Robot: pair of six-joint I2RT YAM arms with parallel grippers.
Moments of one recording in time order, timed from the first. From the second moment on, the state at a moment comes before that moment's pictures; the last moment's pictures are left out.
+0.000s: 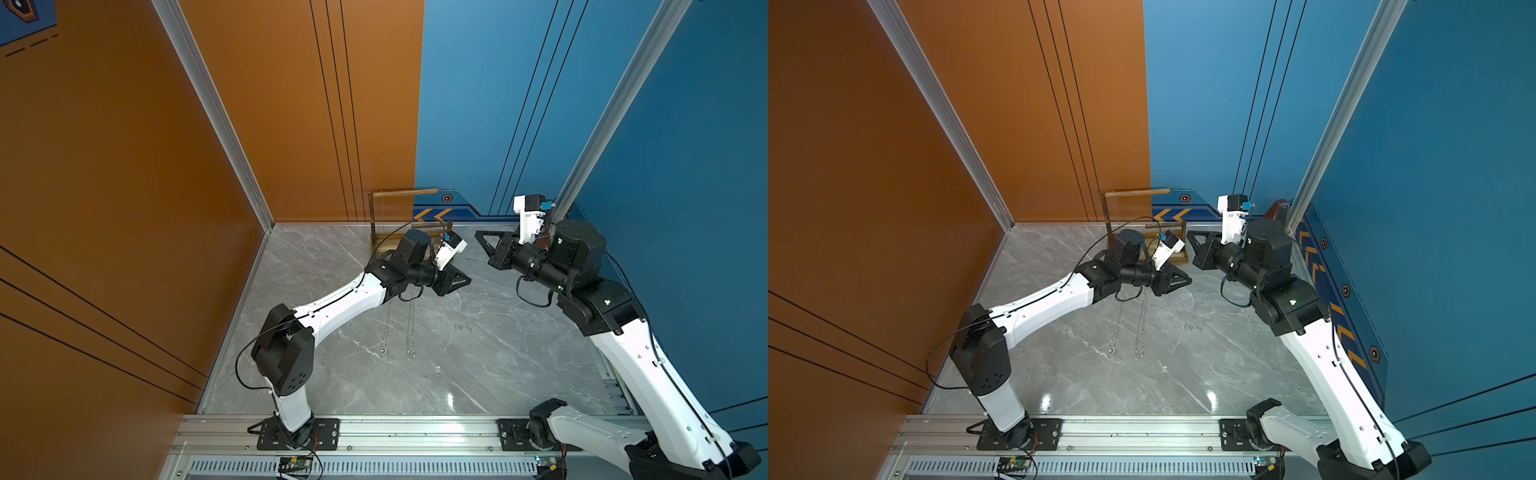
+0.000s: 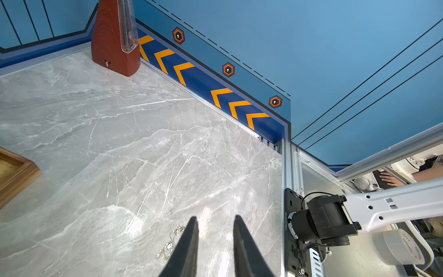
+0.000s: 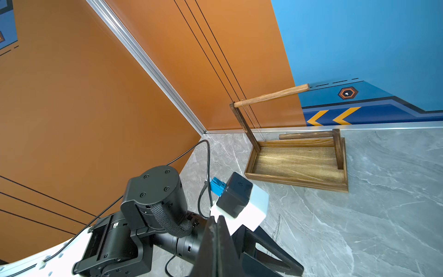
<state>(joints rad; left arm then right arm) -0.74 1.76 1.47 -0.16 0.61 -0.19 0.41 1.09 1.40 -0.51 -0.25 0.51</state>
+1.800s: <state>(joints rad) -0.72 1.41 0.91 0.06 0.11 -0.59 0.39 1.66 0.97 -0.74 -0.04 0.43</state>
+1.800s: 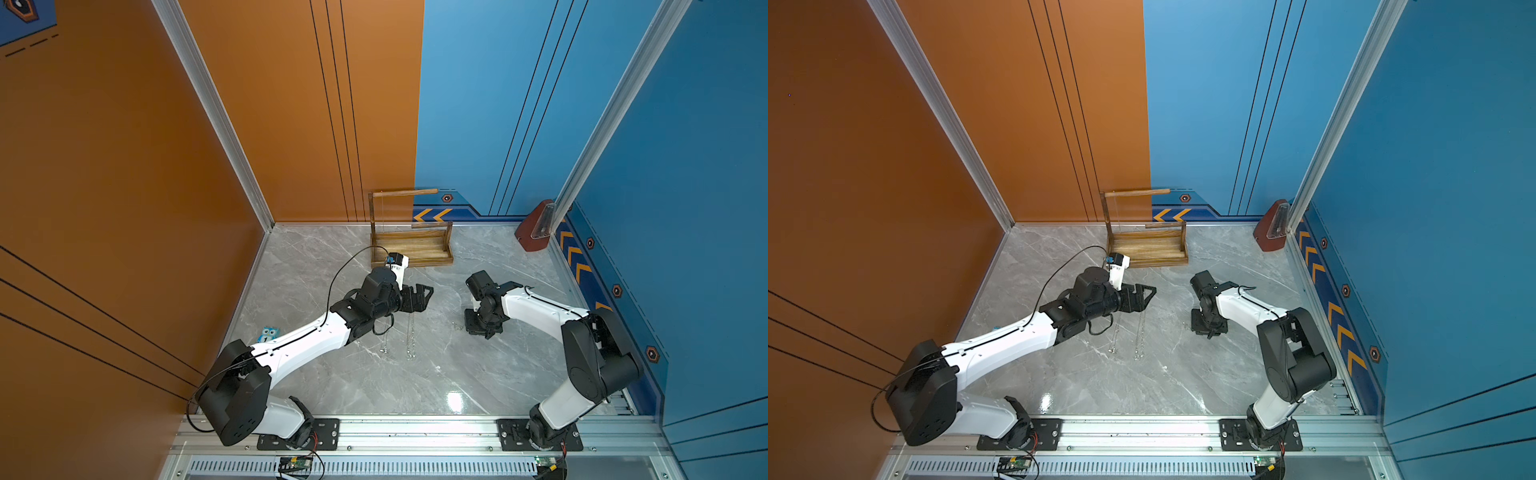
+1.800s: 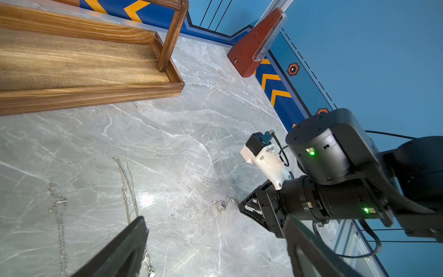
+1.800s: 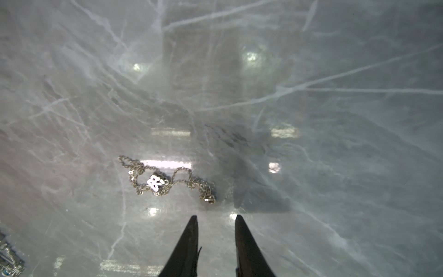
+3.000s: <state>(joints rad) -0.72 1.41 0.91 0.06 0.11 -0.59 0.40 1.71 1.02 -0.73 -0.02 0.40</state>
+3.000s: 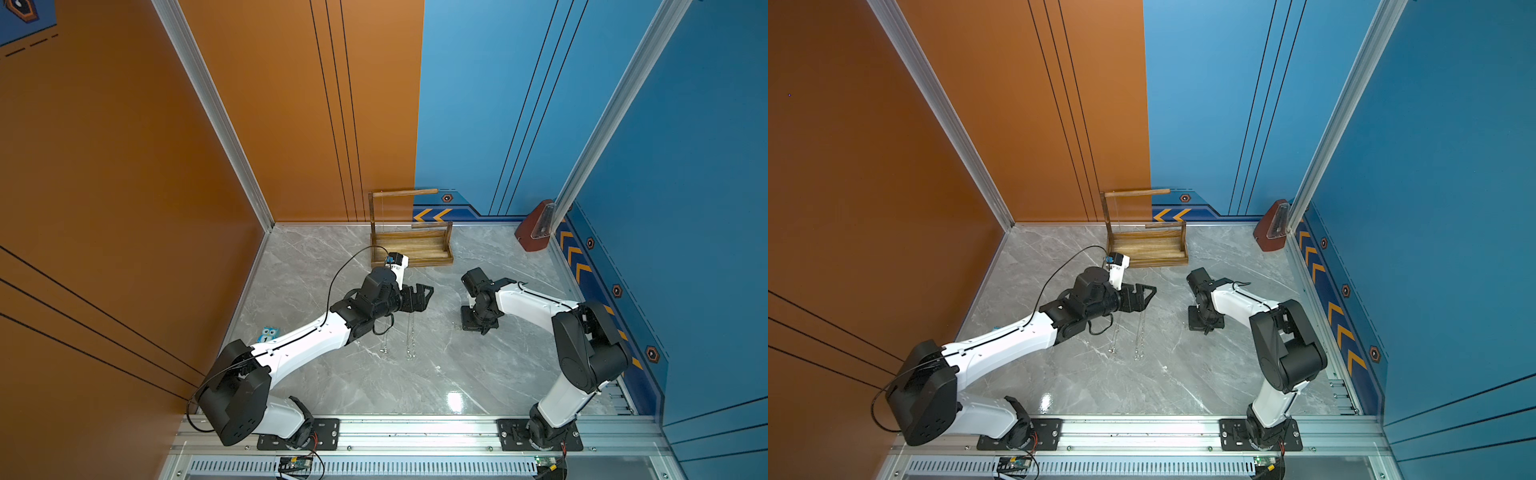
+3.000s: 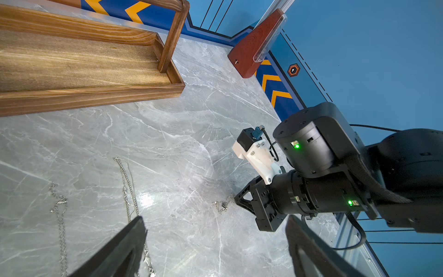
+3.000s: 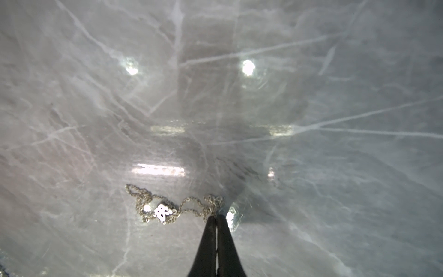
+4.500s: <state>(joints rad) -0.77 1.48 0.94 0.06 0.16 -0.54 0.42 1.63 1.03 -0.77 -0.07 0.39</state>
